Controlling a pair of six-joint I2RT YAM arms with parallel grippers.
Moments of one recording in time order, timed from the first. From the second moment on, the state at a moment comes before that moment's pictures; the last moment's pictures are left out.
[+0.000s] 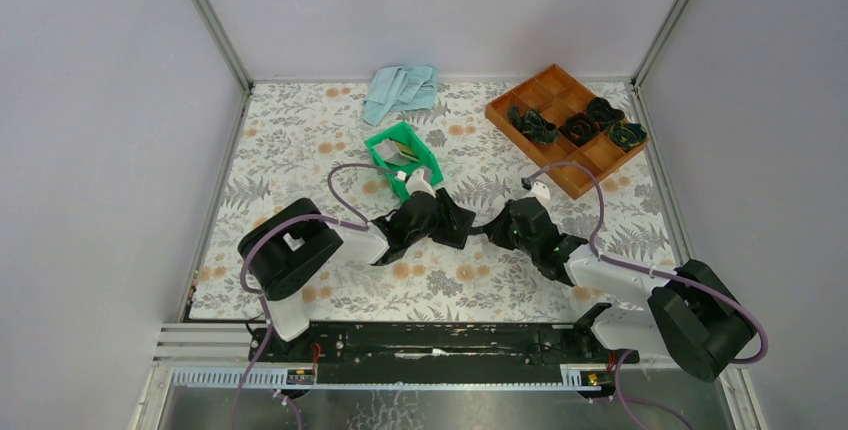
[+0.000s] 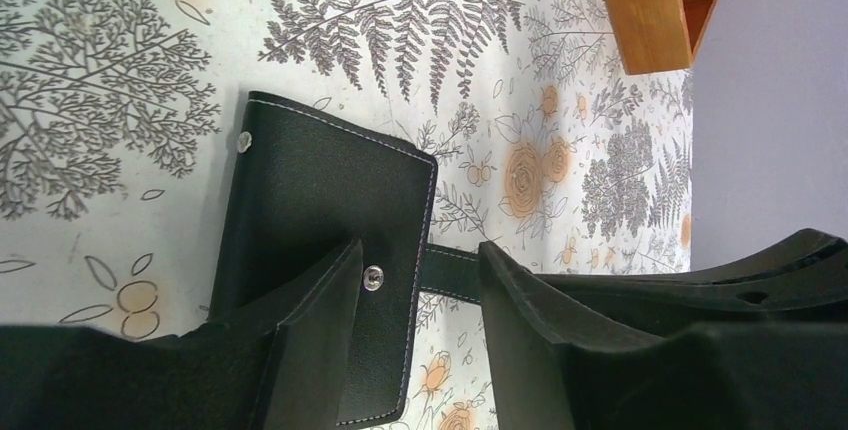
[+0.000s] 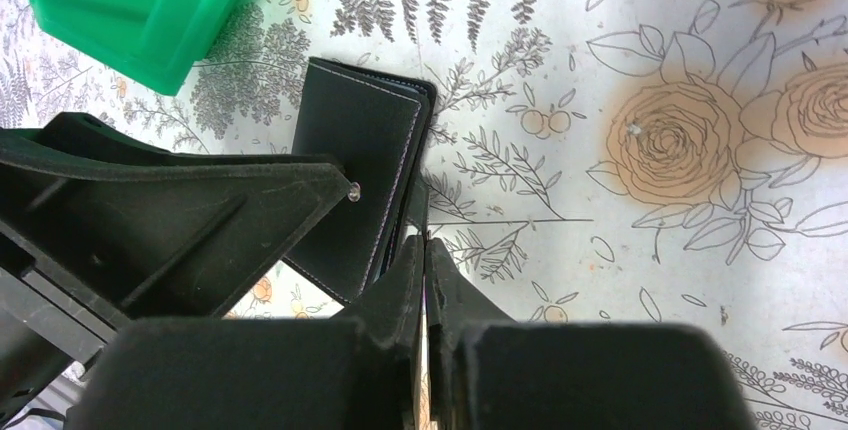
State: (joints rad) left arm -0.85 1.79 0.70 0.59 -0.11 -1.04; right arm 0.66 1.21 0.39 0.17 0.16 0.87
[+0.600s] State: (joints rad) left arm -0.85 1.67 0.67 0.42 -0.19 -1.00; right arm 0.66 1.29 0.51 0.10 0.18 0.75
